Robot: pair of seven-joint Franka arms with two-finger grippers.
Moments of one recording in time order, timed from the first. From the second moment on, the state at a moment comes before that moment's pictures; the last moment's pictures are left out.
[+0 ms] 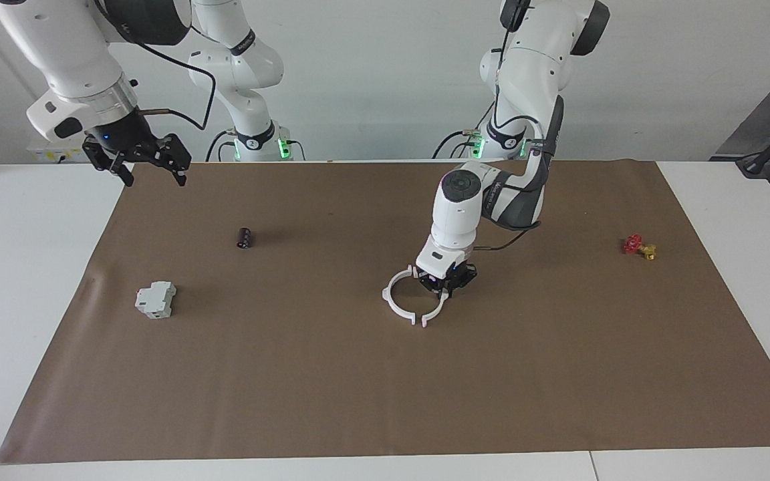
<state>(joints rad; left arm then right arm) -0.26 0.44 -0.29 -1.86 0.28 2.36 -0.74 0.06 -0.03 -0.10 -1.62 -0.01 1.56 -0.01</state>
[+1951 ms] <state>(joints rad) -0.28 0.44 -0.29 -1.86 0.28 2.36 -0.78 0.06 -0.03 -0.10 -1.62 -0.01 1.56 -0.01</state>
